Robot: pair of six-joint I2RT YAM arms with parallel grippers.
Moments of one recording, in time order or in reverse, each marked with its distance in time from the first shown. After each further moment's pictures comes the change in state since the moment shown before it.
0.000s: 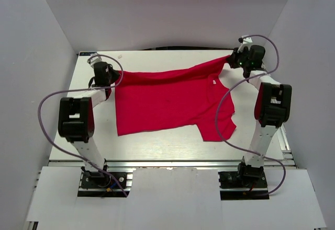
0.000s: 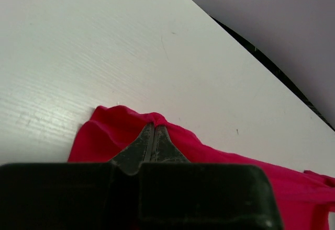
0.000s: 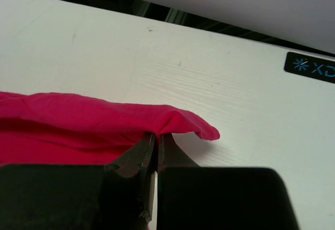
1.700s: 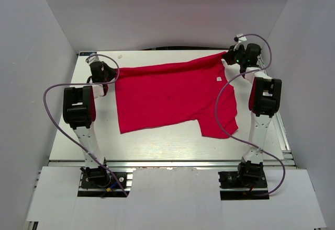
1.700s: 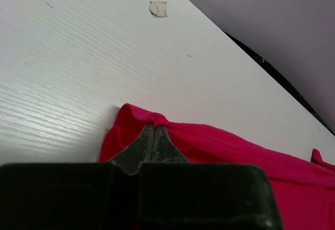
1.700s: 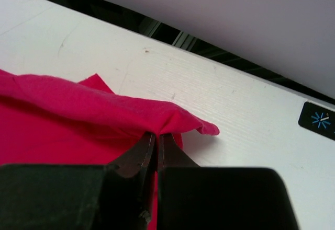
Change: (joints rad) left arm 0.089 0.302 0.180 0.149 0.138 0.008; right arm -0.003 0.336 0.341 0.061 -0.120 -0.044
